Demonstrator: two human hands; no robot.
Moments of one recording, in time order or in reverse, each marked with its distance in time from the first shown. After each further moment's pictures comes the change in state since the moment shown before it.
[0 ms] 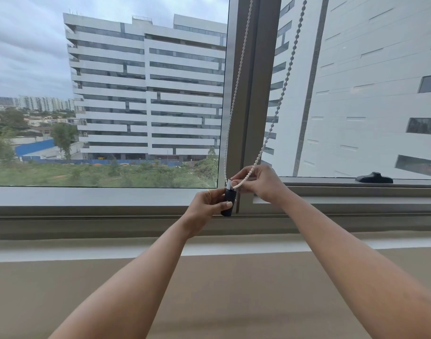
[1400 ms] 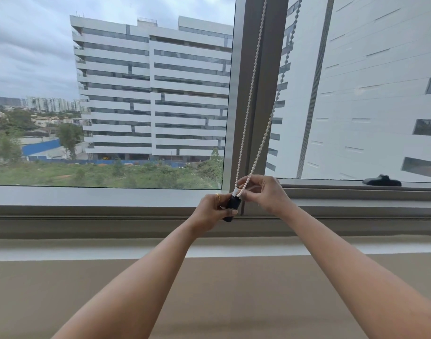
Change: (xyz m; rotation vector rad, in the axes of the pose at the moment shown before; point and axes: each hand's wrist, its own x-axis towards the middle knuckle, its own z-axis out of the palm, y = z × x) left_hand -0.001 0.004 0.002 0.270 -0.015 0.017; right_hand -0.003 0.026 0.011 -0.093 0.071 -0.071
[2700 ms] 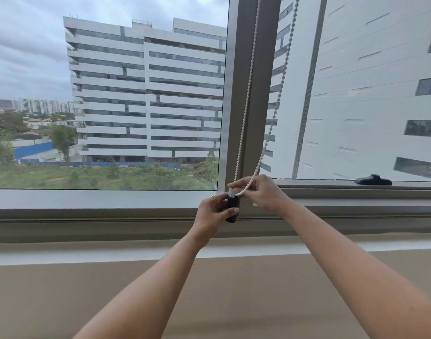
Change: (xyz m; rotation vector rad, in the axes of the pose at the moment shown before) left_hand -0.006 -0.002 0.023 -0.270 0.170 0.003; right_hand -0.002 -0.011 -0.010 -0.084 -0.113 -0.013
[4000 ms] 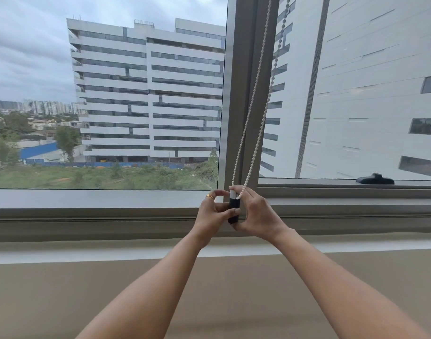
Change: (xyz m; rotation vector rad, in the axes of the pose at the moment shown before) left_hand 0.000 -0.002 0.005 -0.009 0.046 -0.060; right_hand -0.028 0.024 0.032 -0.385 0.109 -0.242
